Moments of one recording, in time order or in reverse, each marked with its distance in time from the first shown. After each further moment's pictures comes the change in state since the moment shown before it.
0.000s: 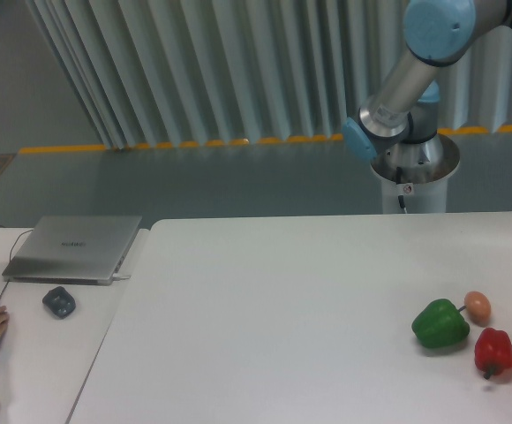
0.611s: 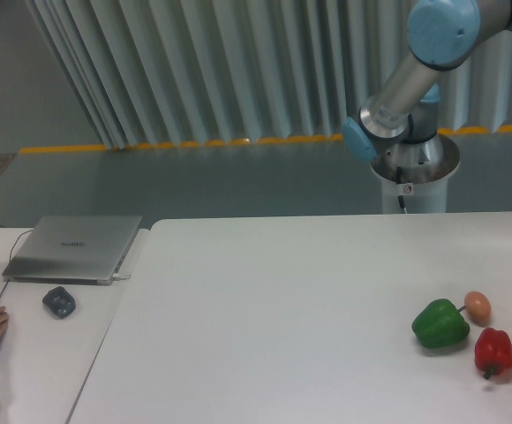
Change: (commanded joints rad) arm -0.003 -0.051 0.037 0.066 0.000 -0.015
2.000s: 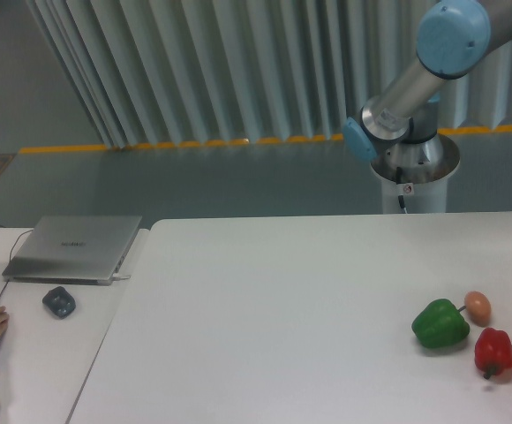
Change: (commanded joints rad) arm 0.018 -0.046 0.009 0.018 -0.002 -0.002
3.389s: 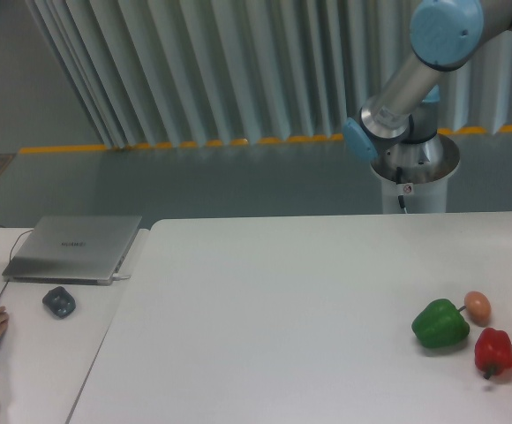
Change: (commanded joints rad) arm -0.009 0.077 -0.043 -0.097 0.006 0.005
